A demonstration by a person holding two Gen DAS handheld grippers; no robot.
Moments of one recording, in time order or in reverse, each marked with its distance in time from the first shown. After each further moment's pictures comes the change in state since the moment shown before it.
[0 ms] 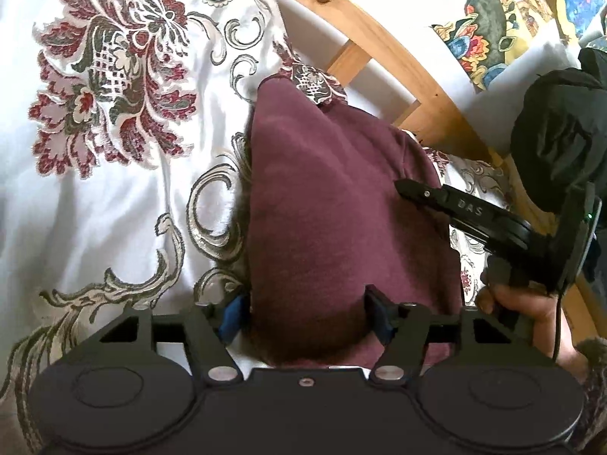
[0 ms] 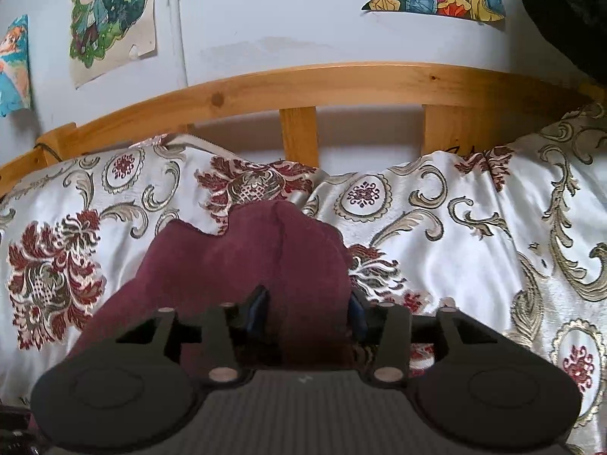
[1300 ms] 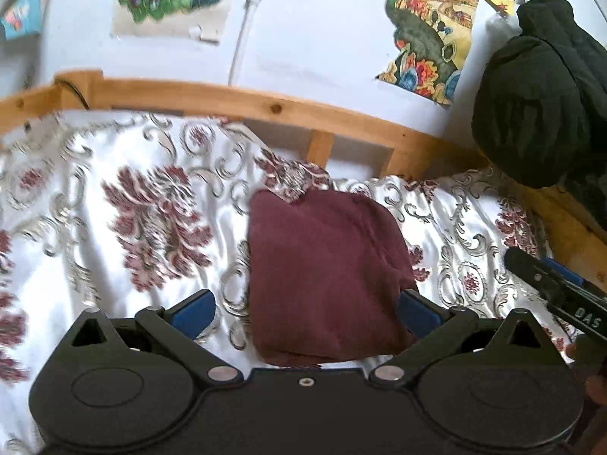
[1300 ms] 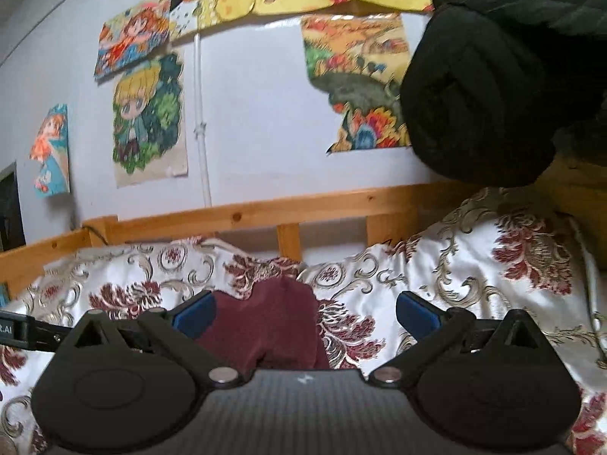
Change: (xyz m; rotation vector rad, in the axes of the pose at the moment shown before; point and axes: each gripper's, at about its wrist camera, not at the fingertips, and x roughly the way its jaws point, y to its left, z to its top) left arm -0.127 -0.125 -0.022 0.315 -0.220 0.279; right arm -0.226 0.002 -0.053 0.062 -0.356 -0.035
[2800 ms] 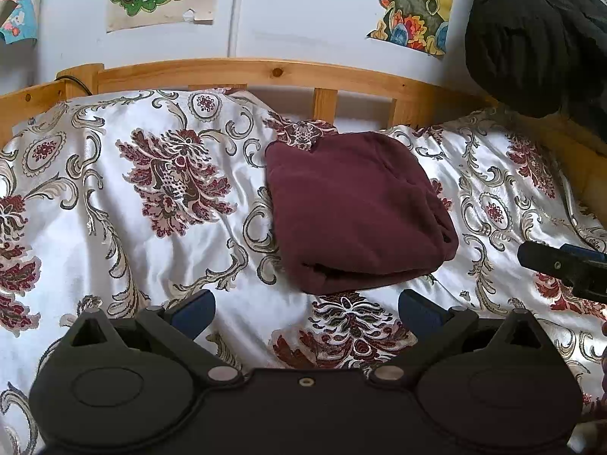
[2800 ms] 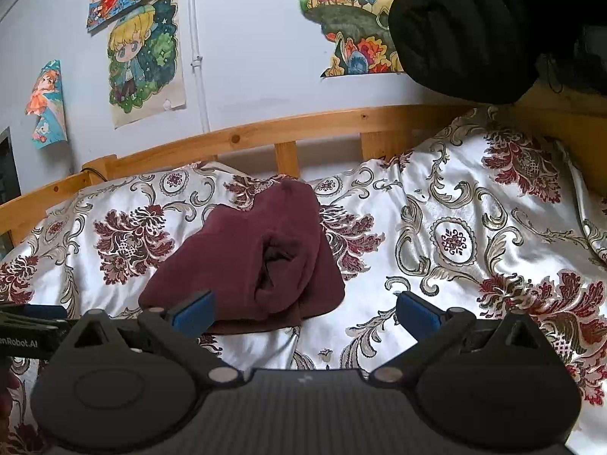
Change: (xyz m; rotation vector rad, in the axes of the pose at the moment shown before) left arm 0.006 0.016 -0.073 0.127 0.036 0.038; right arm -0.018 0.012 -0.065 0.017 0.203 -0.016
